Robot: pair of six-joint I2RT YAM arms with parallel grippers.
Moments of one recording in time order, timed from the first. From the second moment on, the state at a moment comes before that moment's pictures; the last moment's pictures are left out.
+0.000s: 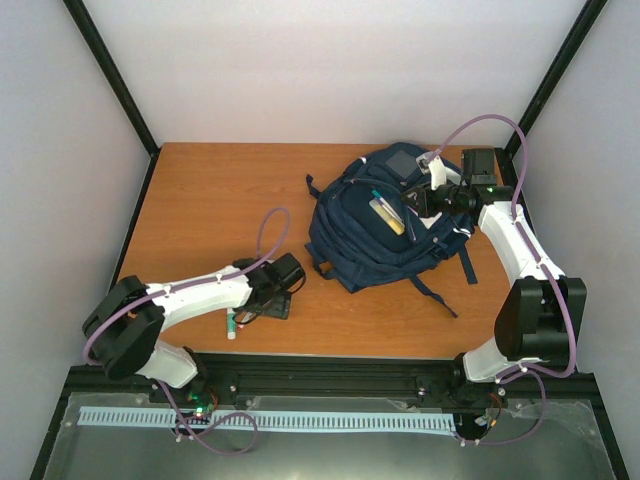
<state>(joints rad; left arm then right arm) -0.84 1.45 0.81 -0.83 -0.30 -0.73 0.03 1.53 1.27 -0.58 -0.78 -0.22</state>
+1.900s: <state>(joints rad) -0.94 1.58 0.85 -0.80 -0.24 -0.80 0.03 1.53 1.27 -0.58 -0.78 -0.22</state>
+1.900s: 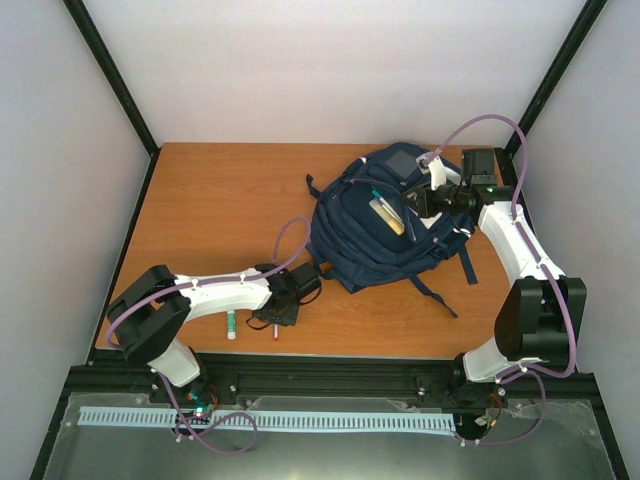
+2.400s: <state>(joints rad) -0.85 1.57 0.85 -0.78 -0.15 -0.74 0.03 1.53 1.27 -0.58 -0.78 -0.22</state>
